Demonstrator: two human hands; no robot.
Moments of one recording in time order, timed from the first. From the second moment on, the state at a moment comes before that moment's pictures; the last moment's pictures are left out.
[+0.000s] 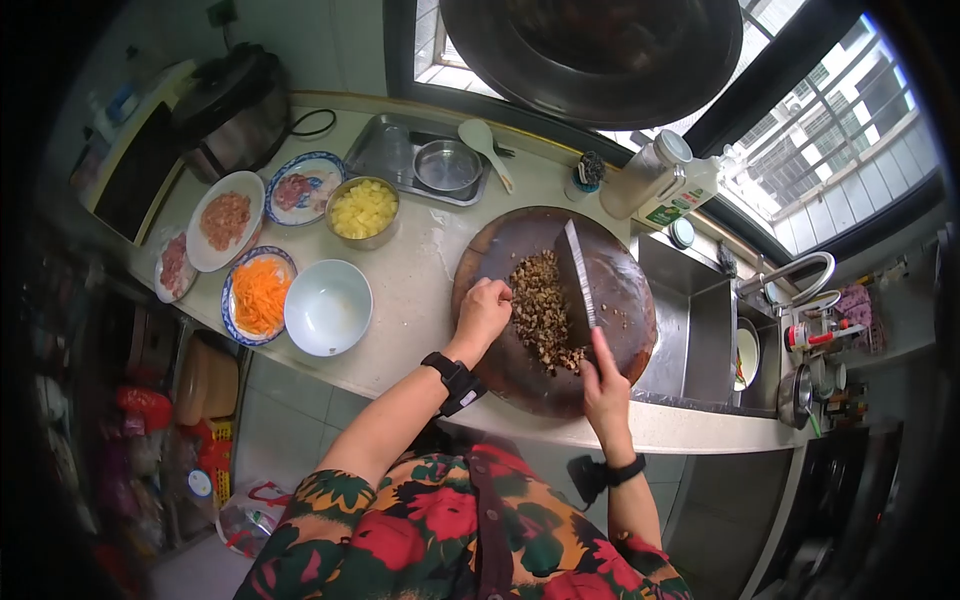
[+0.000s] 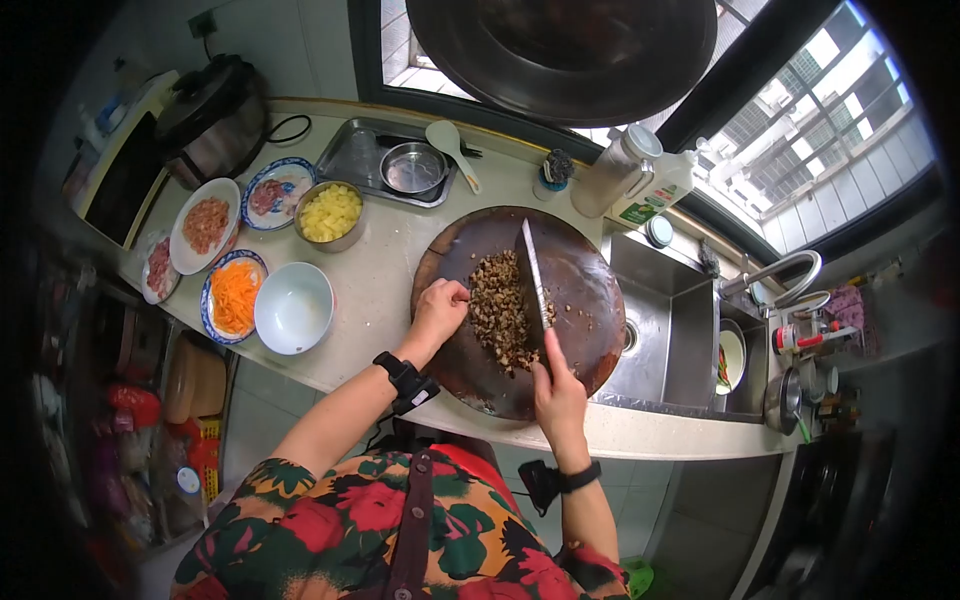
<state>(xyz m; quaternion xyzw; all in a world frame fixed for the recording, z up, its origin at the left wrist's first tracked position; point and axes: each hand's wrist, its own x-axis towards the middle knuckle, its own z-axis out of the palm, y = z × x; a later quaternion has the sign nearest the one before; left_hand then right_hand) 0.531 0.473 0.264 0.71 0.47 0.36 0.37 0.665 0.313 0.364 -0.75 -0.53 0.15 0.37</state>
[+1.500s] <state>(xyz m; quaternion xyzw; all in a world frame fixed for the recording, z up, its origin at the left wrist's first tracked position) 0.535 0.394 0.286 0.82 0.34 0.25 0.40 0.655 0.204 0.311 -0.59 0.02 0.43 0.68</state>
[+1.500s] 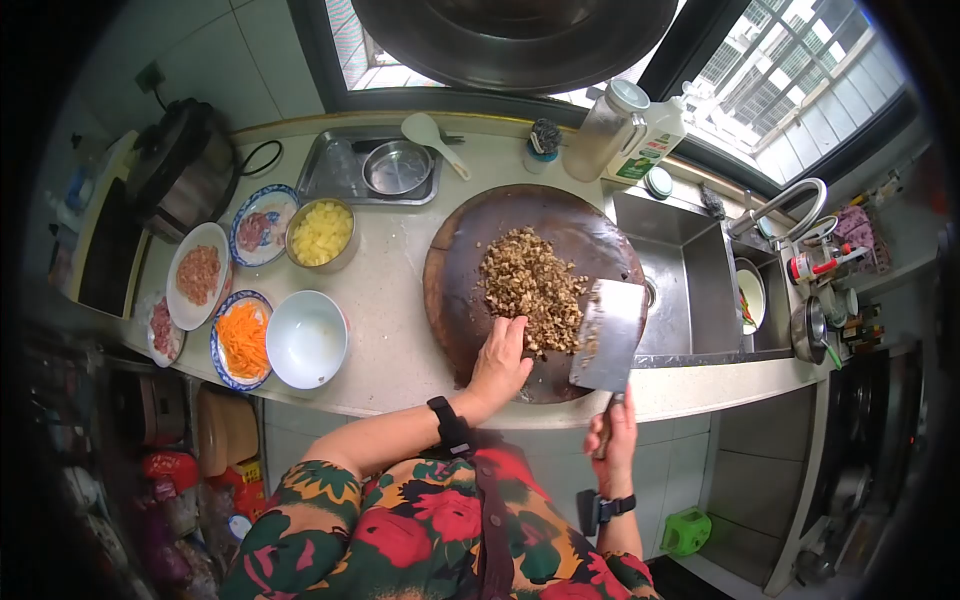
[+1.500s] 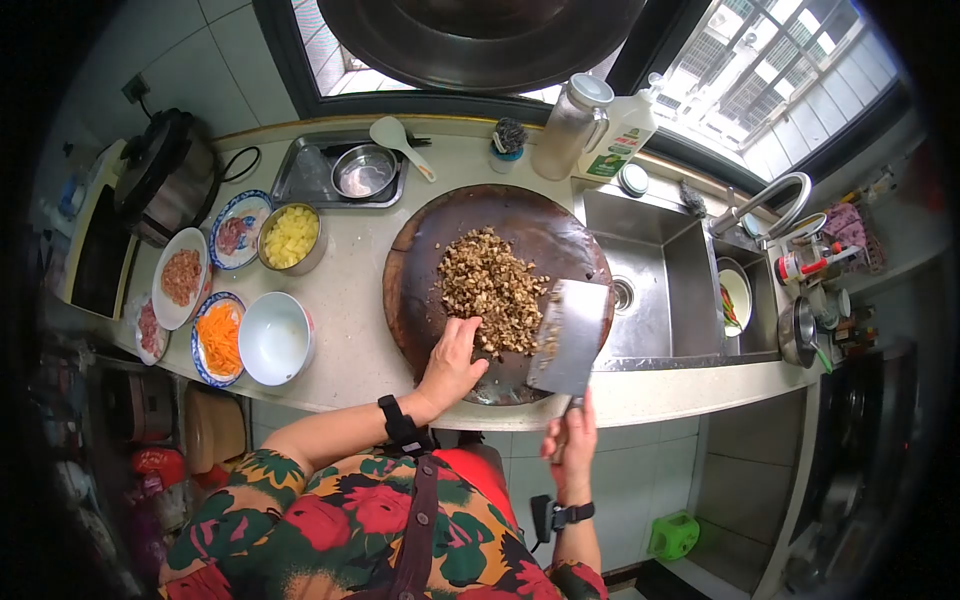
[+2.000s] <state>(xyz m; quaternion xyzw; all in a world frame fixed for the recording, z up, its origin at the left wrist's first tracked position) 0.588 0.422 0.312 0.71 0.38 0.43 0.41 0.611 0.253 0.363 -0.72 -0.29 0.33 0.54</state>
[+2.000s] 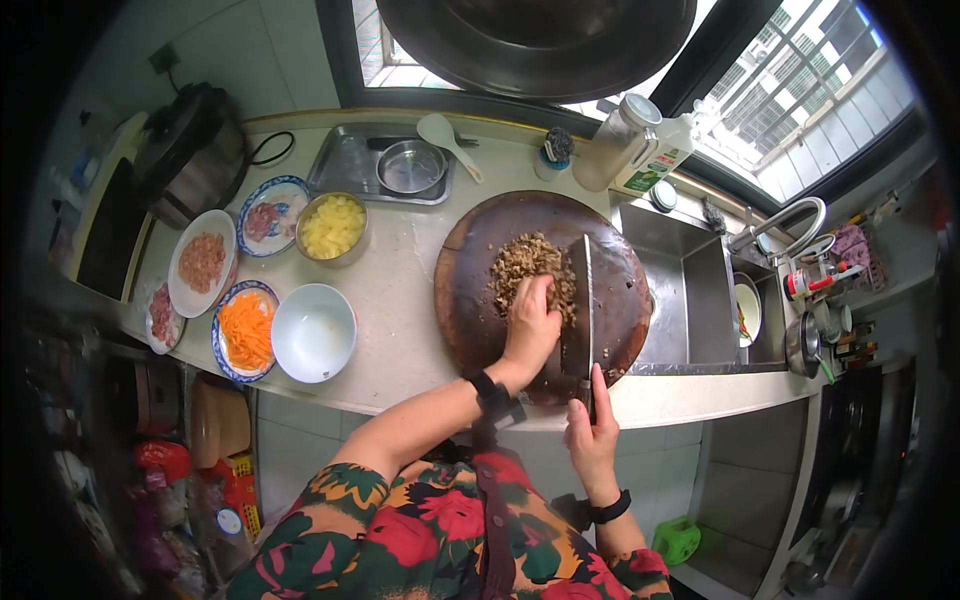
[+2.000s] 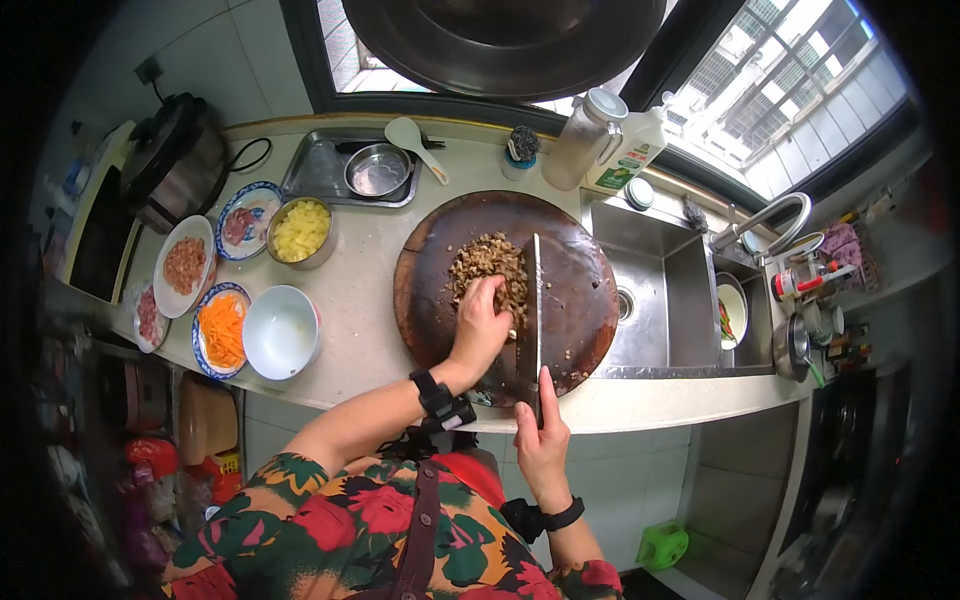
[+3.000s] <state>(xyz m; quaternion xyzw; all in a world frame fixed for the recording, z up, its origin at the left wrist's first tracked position) 0.530 0.455 0.272 0.68 0.44 0.43 0.40 0.668 0.304 0.411 -0.75 -0.41 0.32 0.41</state>
